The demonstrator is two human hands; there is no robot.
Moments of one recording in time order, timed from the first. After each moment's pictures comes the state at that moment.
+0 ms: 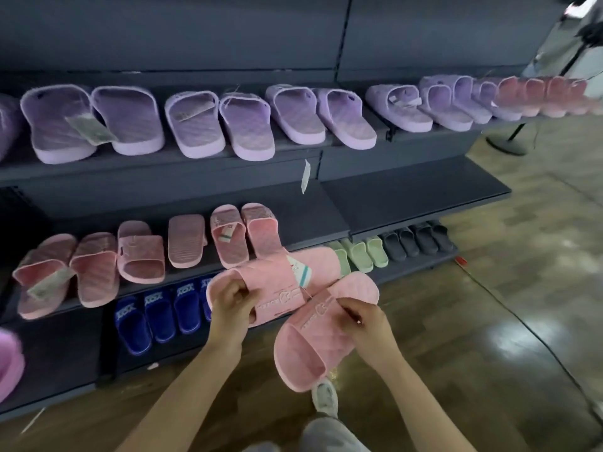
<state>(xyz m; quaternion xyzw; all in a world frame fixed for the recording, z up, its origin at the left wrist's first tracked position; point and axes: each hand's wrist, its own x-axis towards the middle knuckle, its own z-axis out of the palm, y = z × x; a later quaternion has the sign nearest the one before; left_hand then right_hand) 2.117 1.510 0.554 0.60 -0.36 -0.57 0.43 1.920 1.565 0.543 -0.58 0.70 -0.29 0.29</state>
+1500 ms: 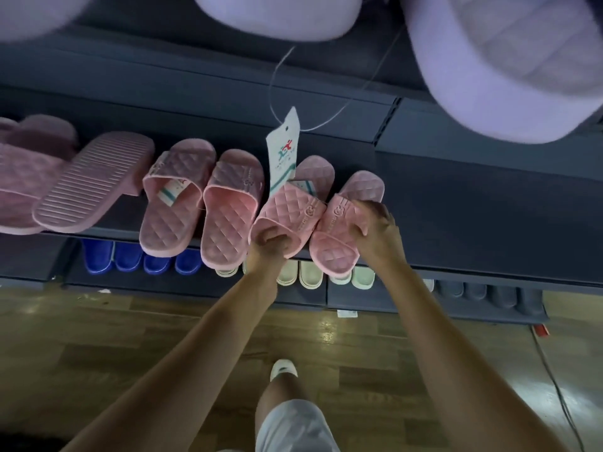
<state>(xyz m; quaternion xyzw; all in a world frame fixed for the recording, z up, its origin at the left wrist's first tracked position) 1.920 1.224 0.366 0.68 -0.11 -0.55 0.47 1.757 1.166 0.365 -0.73 0.63 -0.15 0.23</state>
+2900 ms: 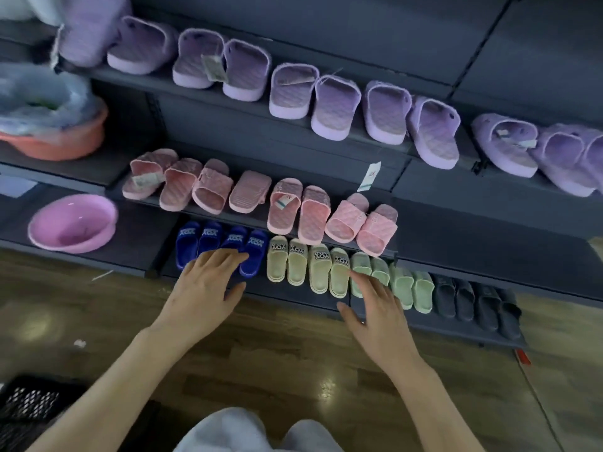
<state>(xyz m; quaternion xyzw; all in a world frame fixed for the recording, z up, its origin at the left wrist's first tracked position) 2.127 1.597 0.558 0.69 -0.69 -0.06 0.20 1.863 1.551 0.569 -0.81 0.55 -0.14 0.15</state>
